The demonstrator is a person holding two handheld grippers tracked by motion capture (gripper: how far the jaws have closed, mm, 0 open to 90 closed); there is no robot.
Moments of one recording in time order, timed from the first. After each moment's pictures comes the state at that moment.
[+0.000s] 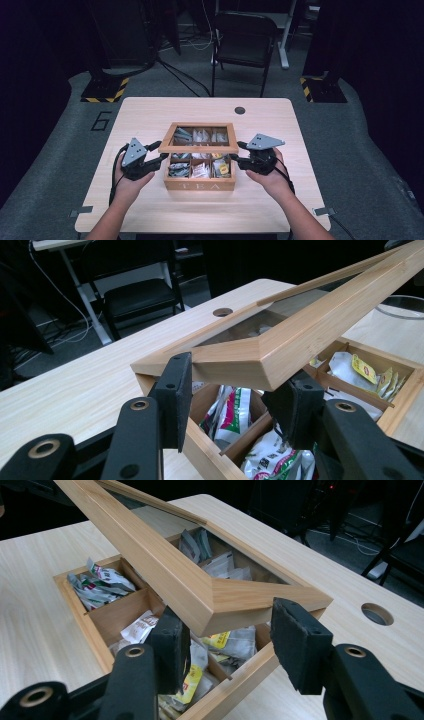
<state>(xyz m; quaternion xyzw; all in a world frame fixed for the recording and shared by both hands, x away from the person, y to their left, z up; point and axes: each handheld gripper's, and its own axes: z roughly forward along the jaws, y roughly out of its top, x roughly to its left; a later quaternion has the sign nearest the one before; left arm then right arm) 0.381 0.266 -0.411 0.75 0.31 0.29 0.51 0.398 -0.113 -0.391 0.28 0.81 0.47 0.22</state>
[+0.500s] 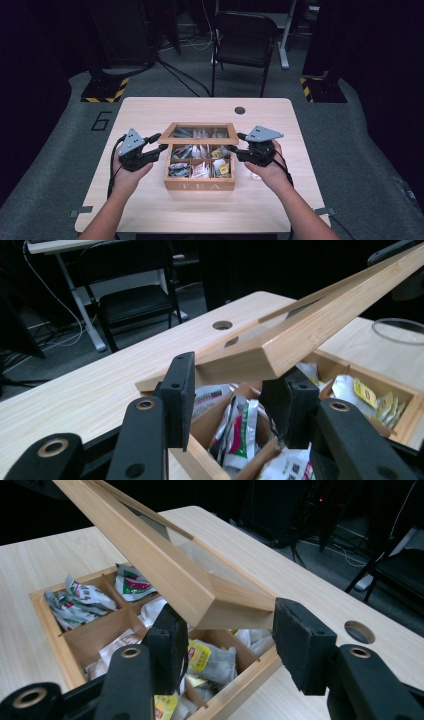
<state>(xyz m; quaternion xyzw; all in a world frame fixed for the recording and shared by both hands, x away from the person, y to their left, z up) 0.397 0.269 -0.394 0.74 0.31 0.27 0.52 0.416 -0.109 -0.381 0.27 0.80 0.48 0.24</state>
